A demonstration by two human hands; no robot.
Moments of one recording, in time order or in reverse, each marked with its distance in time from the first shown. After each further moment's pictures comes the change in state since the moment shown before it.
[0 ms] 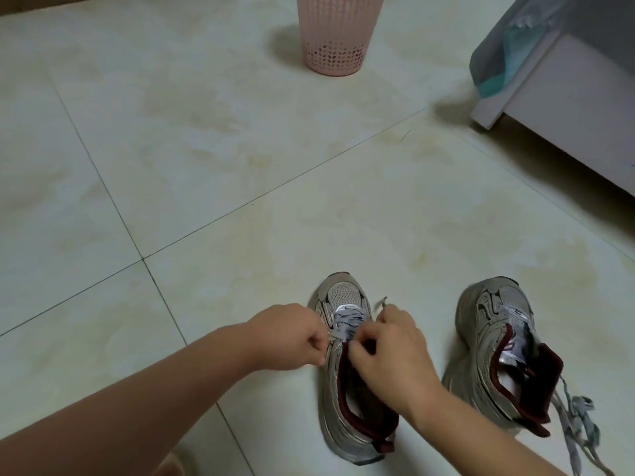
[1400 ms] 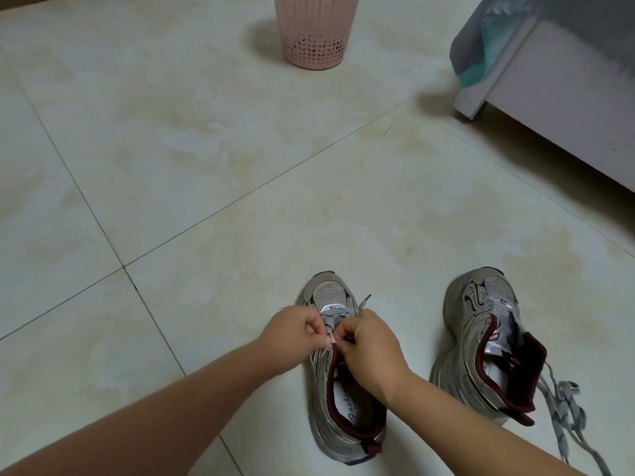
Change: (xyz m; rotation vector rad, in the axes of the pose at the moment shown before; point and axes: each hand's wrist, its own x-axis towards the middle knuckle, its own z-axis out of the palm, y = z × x) left_hand 0.030 0.006 0.035 -0.591 0.253 -0.191; right_hand 0.020 0.014 0.024 0.216 -0.097 0.059
